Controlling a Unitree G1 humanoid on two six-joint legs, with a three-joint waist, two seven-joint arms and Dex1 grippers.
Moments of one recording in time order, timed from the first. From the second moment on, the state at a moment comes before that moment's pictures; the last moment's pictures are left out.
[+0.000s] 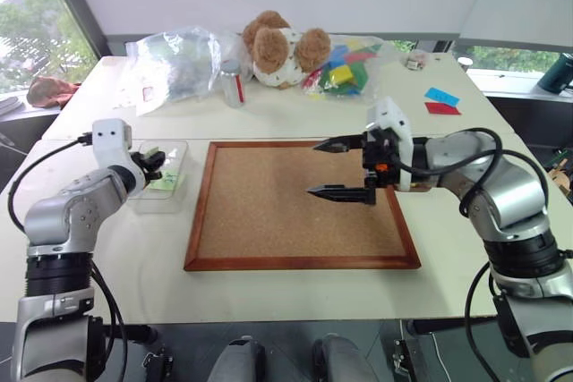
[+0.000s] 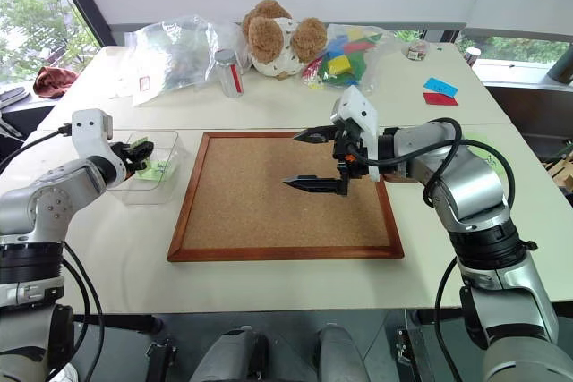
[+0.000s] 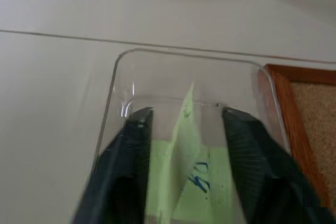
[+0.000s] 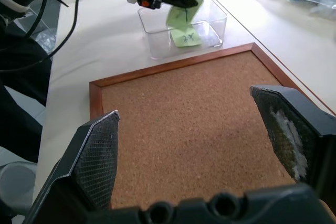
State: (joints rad) left arm -0.53 0.64 0.25 0.09 -0.62 0.89 -0.08; right arm -0.69 -0.70 0.11 -0.23 0.45 0.65 1.09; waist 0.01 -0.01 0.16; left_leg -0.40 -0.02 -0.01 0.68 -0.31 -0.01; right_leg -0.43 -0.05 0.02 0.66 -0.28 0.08
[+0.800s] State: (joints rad) left arm -0.53 0.78 0.28 -0.32 -0.79 1.00 -0.56; right arm -0.65 -0.77 0.10 -0.21 0.43 0.63 1.07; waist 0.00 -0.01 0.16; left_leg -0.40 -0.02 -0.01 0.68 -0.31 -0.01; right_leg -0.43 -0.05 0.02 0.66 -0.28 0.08
